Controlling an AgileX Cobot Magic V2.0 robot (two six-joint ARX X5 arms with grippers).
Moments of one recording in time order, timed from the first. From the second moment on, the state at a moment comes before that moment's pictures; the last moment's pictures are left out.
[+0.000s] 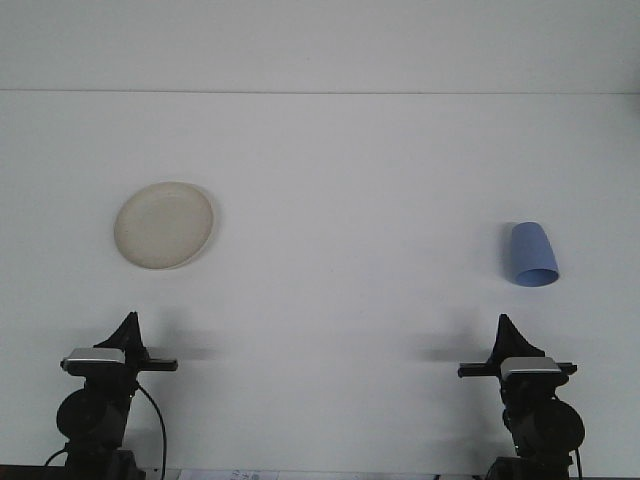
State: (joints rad) left arm -0.03 0.00 0.03 -0.01 -0.08 0.08; right arm -0.05 0.00 0.01 -0.06 -0.10 0.04
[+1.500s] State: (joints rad) left arm -0.03 0.00 0.03 -0.01 -0.08 0.08; right arm -0.13 0.52 0.65 -0.31 0.13 0.00
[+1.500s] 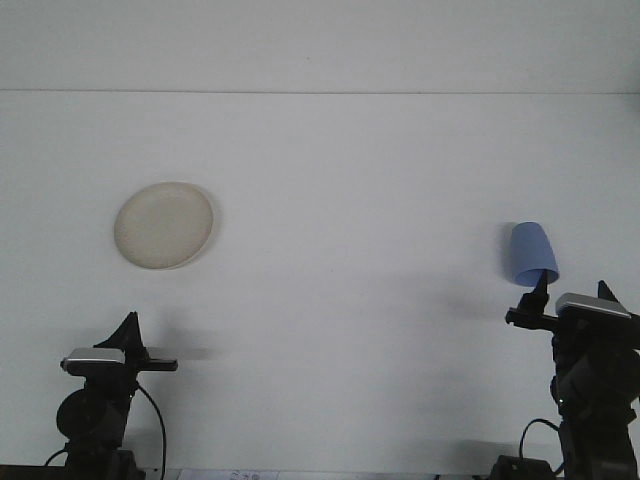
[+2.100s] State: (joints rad) left arm -0.03 0.00 0.03 -0.01 -0.08 0.08; right arm -0.53 0.97 0.58 -0.18 -0.23 -0.19
